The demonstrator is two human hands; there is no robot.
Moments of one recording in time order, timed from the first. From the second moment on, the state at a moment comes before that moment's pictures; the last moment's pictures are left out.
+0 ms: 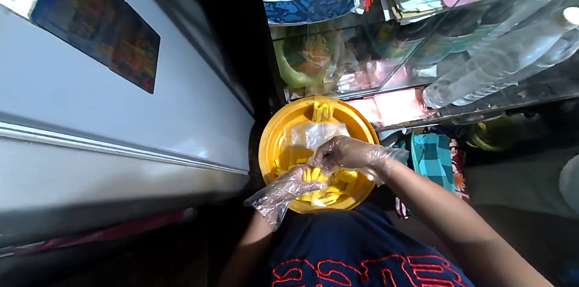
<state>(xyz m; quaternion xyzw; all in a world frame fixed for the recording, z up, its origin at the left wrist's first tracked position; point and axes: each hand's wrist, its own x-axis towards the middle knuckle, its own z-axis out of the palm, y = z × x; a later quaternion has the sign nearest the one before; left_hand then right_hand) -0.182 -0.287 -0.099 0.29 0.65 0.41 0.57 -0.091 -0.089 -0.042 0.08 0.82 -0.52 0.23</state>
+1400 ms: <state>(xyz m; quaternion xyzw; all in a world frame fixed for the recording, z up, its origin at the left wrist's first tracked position) -0.176 -0.286 -0.086 0.15 0.62 0.53 0.56 -0.092 -0.109 -0.082 0.06 0.85 -0.52 0.00</state>
